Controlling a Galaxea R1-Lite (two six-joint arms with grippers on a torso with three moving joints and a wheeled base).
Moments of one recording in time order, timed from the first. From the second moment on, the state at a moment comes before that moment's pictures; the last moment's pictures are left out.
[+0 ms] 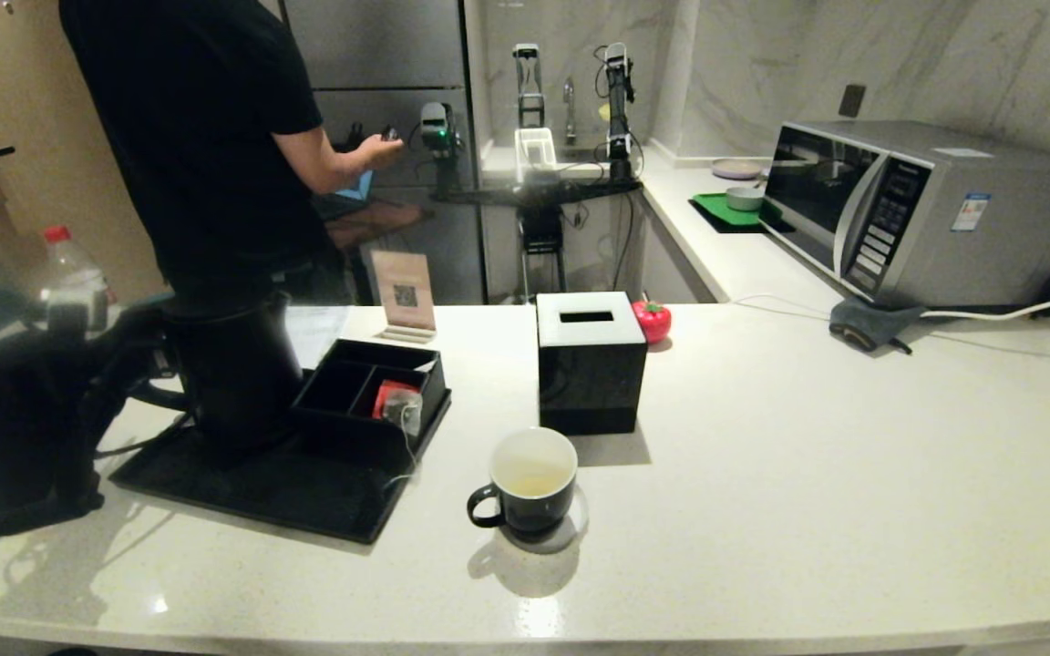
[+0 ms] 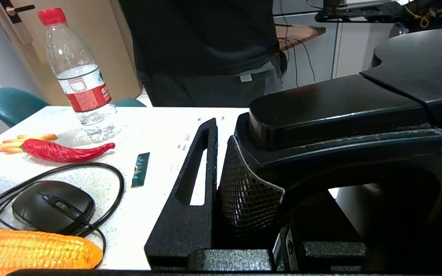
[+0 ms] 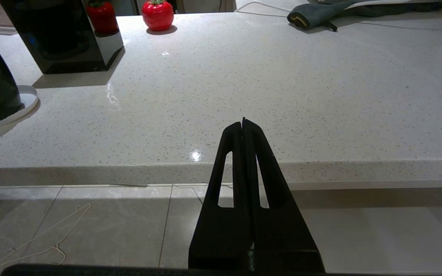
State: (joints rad) left arm 0.41 2.32 -0.95 -1.52 -0.15 0.05; right arm 0.00 0.00 0.00 -0.01 -0.01 0.03
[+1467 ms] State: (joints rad) left arm 0.41 2.30 -0.87 -1.52 -0.15 0.05; right arm 0.00 0.00 0.00 -0.01 -0.01 0.03
